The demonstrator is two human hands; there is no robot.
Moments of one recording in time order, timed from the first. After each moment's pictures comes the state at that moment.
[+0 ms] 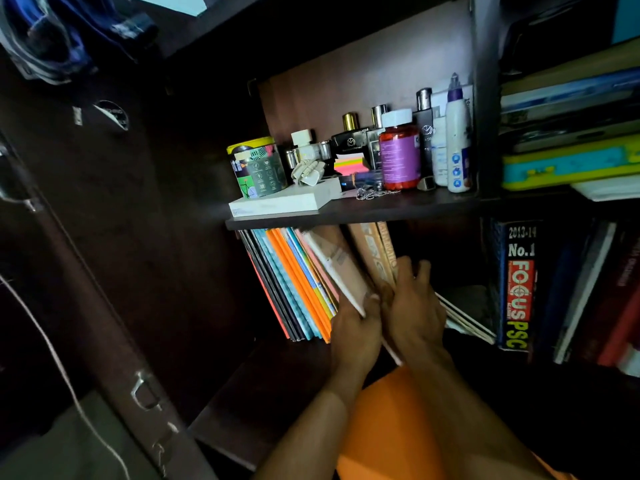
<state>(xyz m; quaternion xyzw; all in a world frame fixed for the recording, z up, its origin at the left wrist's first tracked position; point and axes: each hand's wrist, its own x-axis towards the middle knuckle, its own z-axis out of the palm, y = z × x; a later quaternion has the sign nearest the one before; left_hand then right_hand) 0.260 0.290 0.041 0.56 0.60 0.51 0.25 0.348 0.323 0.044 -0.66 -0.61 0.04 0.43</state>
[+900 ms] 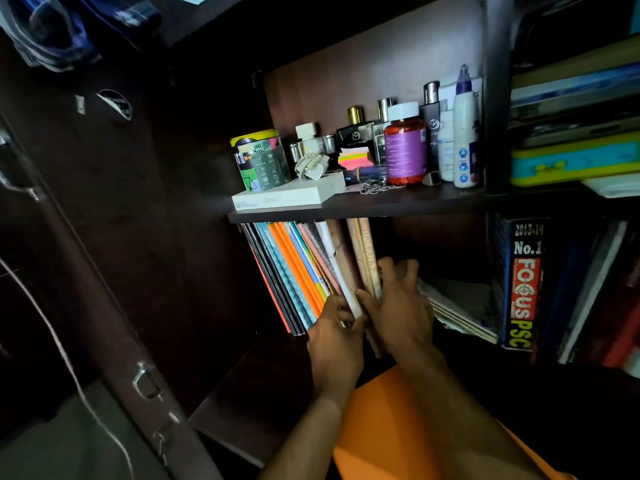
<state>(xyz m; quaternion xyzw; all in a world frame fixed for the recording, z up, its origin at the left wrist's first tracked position) 0.227 0.284 0.016 0.58 0.62 0.51 0.10 0.334 0.319 0.043 -0.62 -0.66 0.04 0.42</state>
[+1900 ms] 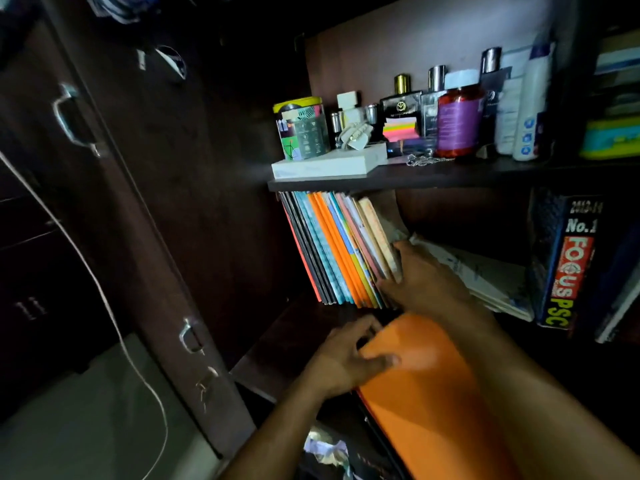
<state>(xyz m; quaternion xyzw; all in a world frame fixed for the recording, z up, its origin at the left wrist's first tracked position) 0.149 0.242 -0.007 0.76 0.49 0.31 0.28 0.329 0.310 0.064 -0.57 -0.76 0.11 0.31</state>
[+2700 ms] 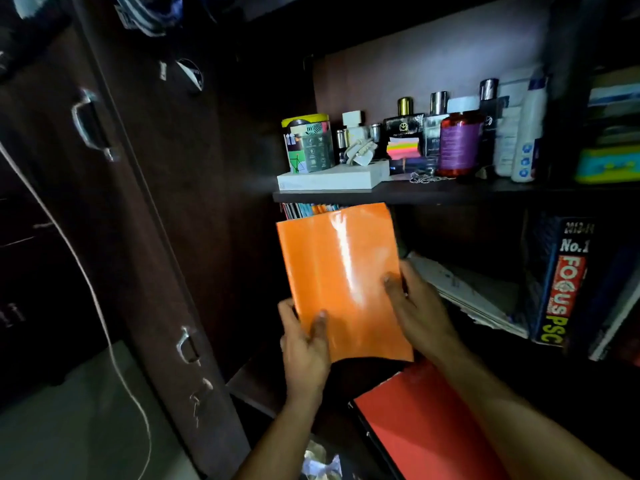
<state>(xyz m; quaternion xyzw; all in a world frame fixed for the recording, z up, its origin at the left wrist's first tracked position) 0.138 0.239 0.001 0.48 0.53 0.67 0.19 0.316 0.289 0.043 -0.42 -0.70 0.24 0.52</state>
